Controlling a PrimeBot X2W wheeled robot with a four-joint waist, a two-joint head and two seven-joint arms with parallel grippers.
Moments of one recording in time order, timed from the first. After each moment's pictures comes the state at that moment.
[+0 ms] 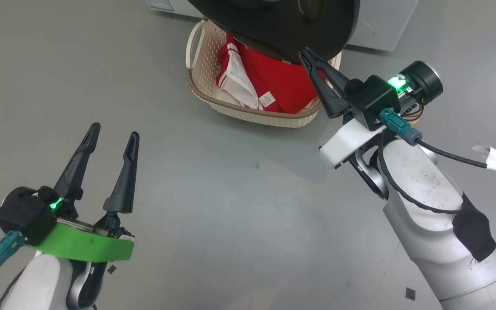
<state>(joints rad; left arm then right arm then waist) -0.21 0.24 -0.26 -0.03 -0.55 -0.13 -0.26 -0.64 -0.08 0.45 0.33 0.08 0.12 -0.17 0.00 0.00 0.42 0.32</state>
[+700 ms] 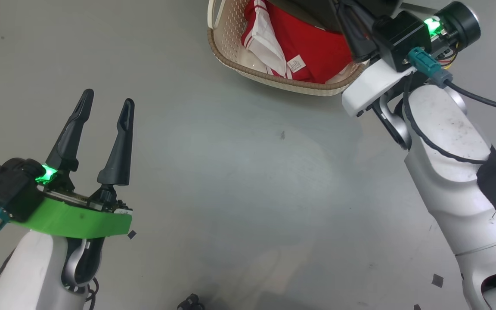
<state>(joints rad) -0.30 0.23 -0.27 -0.05 -0.61 -0.13 -0.26 -0.84 -0.11 0.42 0.46 0.07 0.12 -0.18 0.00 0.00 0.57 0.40</state>
